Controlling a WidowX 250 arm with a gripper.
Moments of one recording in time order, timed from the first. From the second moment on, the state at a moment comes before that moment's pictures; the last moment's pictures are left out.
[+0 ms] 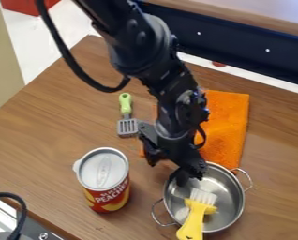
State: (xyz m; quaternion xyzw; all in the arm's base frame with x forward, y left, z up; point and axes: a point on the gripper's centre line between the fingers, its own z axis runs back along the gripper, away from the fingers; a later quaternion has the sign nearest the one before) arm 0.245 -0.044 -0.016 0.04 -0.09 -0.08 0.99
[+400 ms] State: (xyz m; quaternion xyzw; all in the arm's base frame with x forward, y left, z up) arm 0.245 -0.044 -0.022 0.01 -0.06 -0.05 1.00
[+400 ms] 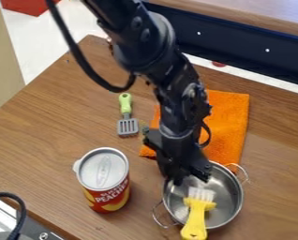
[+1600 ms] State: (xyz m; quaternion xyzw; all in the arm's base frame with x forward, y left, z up) arm 0.247 -0.045 0.016 -0.08 -0.02 0.16 0.98
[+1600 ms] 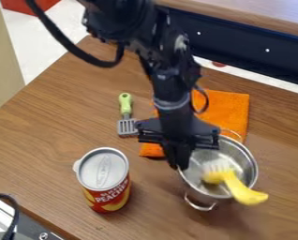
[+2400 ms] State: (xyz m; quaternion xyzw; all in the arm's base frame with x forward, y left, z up) arm 0.250 0.063 0.042 -0.07 -0.07 0.52 0.85
